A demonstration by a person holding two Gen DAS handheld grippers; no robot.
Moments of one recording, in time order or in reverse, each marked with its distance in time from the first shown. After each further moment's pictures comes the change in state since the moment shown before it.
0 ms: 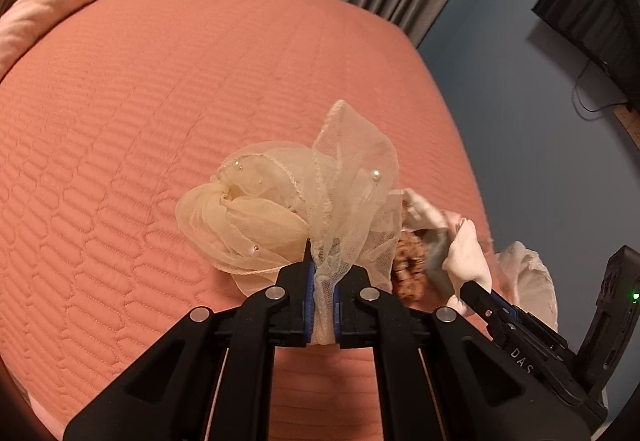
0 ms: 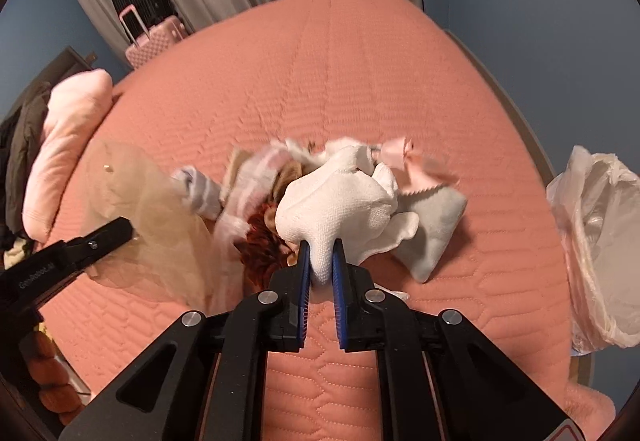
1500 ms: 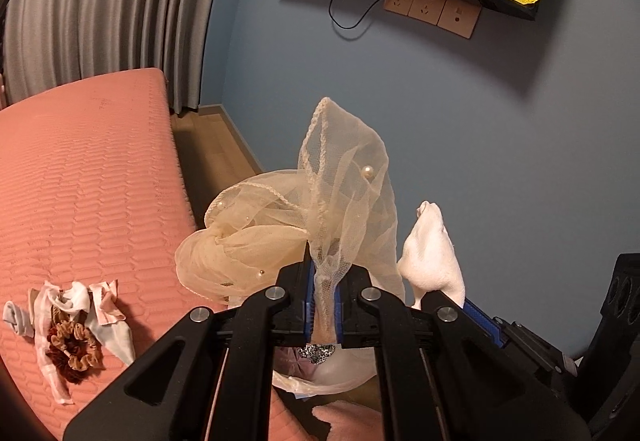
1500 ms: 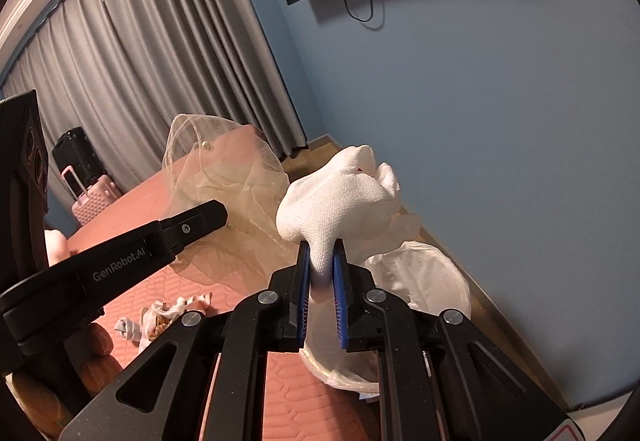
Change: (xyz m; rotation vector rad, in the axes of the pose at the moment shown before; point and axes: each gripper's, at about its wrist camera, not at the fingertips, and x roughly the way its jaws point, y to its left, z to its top) left arm -0.012 -0.352 -0.043 0.513 -0.032 -0.398; right arm -0.251 -0.247 -0.004 0.304 -0.417 -0.195
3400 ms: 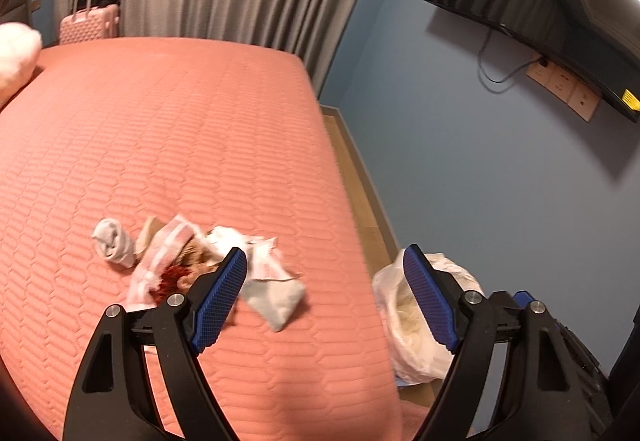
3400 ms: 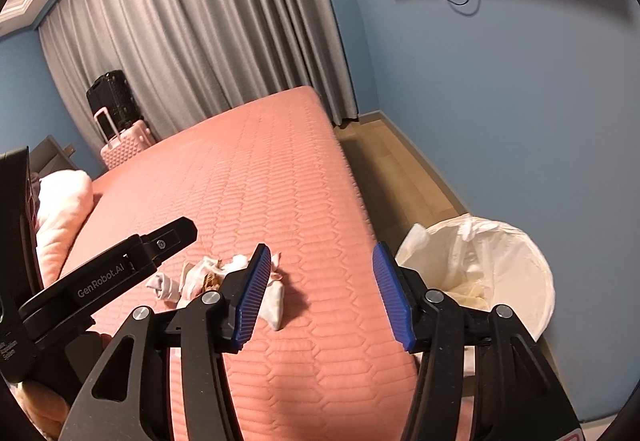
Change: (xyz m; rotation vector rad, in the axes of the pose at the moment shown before) left arm -0.085 0.157 -0.053 -0.309 -0.073 0.284; right arm 0.030 0.130 -0.045 -0.171 0.101 0.106
